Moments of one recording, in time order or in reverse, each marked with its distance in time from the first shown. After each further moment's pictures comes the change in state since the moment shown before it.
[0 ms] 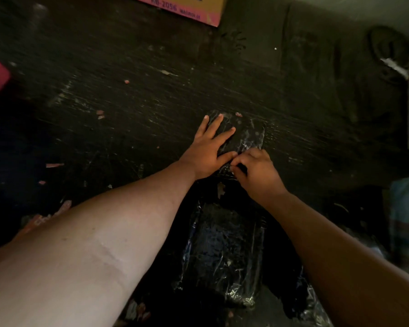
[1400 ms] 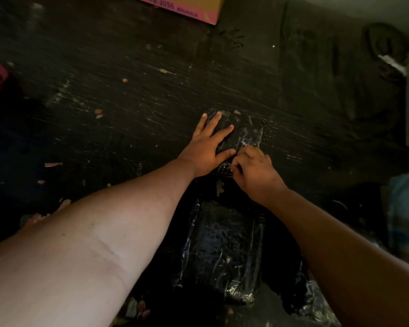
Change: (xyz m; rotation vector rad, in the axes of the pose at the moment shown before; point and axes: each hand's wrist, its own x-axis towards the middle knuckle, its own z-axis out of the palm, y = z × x) left_hand 0.000 0.000 0.000 -0.006 0.017 0.000; right_hand -0.005 -0.004 -0.006 -0.167 -0.093 -0.079
